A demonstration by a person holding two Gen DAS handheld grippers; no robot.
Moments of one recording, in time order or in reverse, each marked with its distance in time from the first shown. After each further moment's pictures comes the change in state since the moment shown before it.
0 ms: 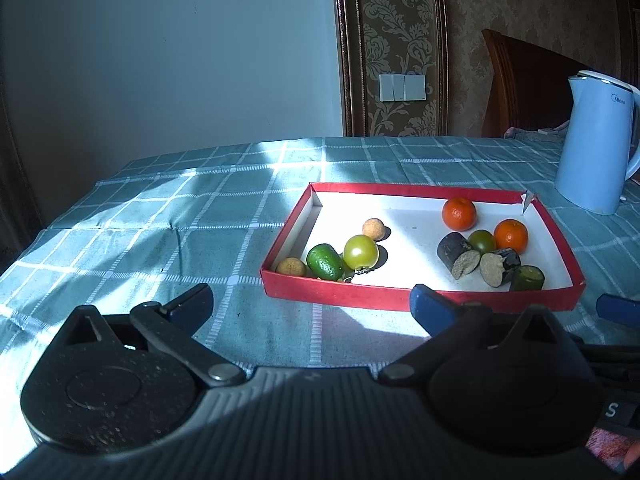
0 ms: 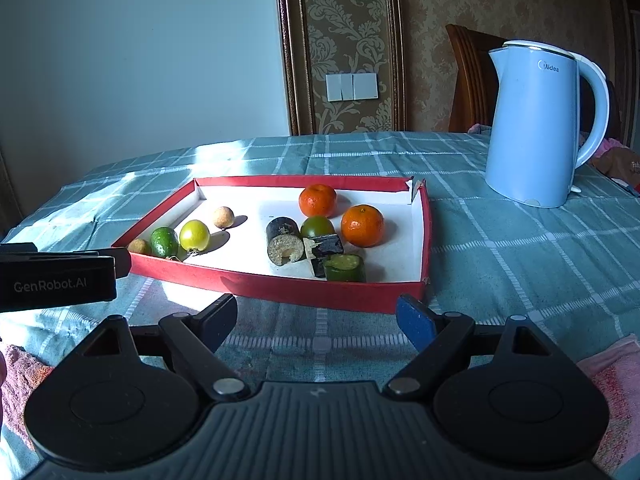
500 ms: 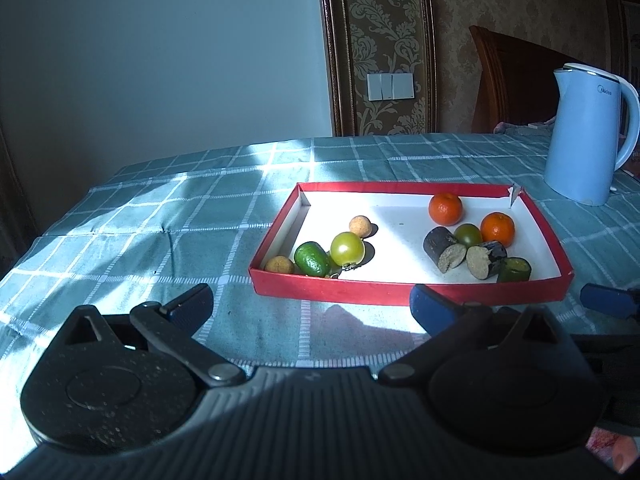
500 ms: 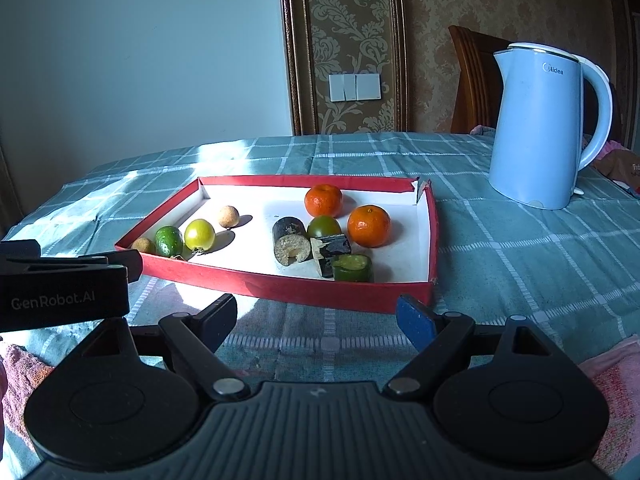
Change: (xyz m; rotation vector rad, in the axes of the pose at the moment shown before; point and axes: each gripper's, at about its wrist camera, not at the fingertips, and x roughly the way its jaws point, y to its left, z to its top) left arm -0.006 -0.006 -0.003 0.021 -0.002 -0.012; right arm 0.001 0.005 0.000 -0.005 0.005 -0.007
